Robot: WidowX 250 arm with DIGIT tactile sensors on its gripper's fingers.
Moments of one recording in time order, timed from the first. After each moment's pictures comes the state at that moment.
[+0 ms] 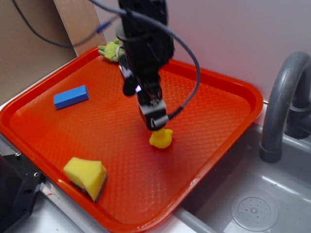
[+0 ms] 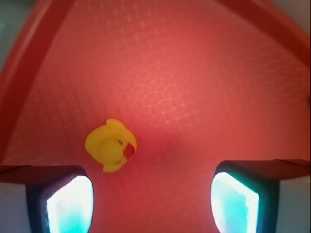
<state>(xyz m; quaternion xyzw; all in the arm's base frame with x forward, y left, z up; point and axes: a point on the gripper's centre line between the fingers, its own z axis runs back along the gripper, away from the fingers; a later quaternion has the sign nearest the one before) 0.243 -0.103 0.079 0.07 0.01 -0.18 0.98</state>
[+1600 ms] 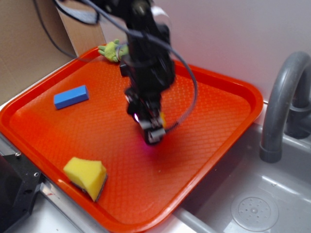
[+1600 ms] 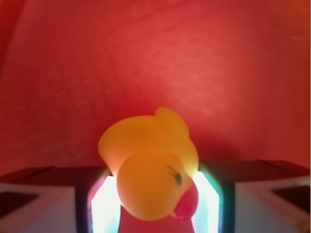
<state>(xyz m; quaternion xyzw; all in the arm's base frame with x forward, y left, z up) 0.237 -0.091 0.062 -0.01 0.06 -0.16 0.99</state>
